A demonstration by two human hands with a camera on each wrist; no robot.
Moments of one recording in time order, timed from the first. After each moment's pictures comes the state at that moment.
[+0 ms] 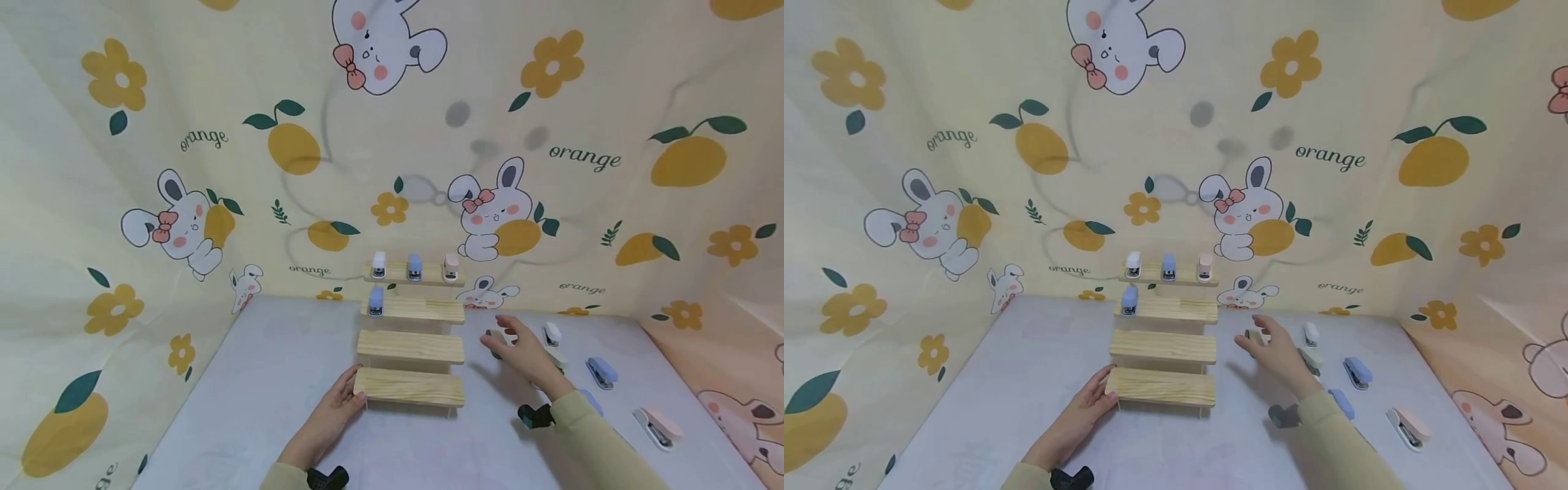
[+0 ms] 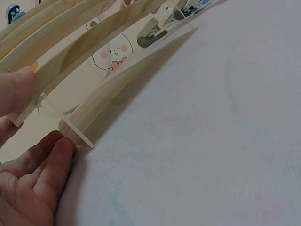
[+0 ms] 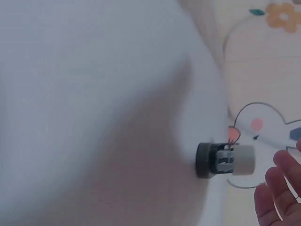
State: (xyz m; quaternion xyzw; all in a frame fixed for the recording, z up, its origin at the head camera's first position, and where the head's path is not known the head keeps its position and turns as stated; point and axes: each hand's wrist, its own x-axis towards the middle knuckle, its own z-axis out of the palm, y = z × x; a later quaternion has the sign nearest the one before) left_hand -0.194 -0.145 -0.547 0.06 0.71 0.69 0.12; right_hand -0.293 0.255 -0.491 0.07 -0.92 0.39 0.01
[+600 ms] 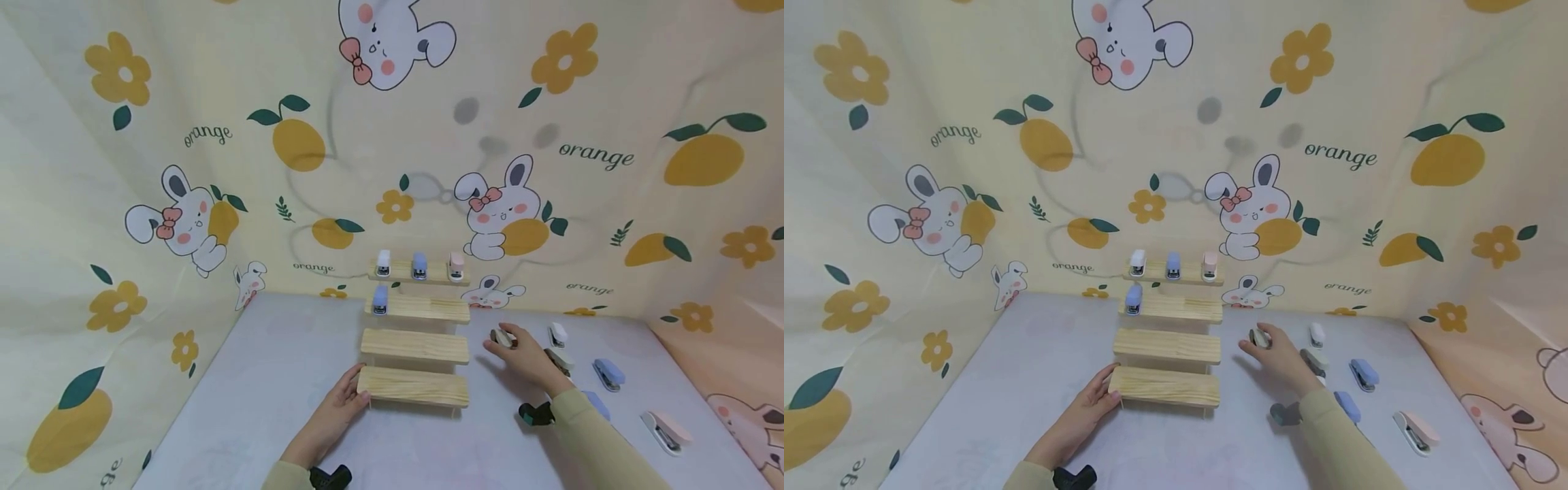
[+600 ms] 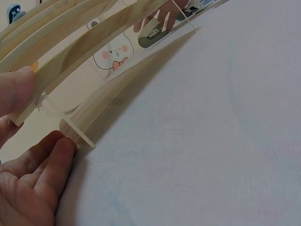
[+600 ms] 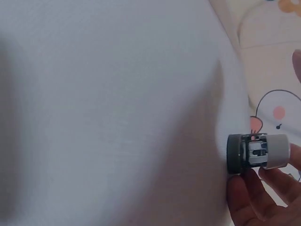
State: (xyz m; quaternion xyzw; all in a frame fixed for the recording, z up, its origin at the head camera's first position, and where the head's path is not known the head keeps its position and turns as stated) left_hand -0.194 -0.145 -0.545 0.05 0.71 0.69 0.12; right_hand -0.309 0.262 -0.513 0.03 -0.93 0.36 -0.07
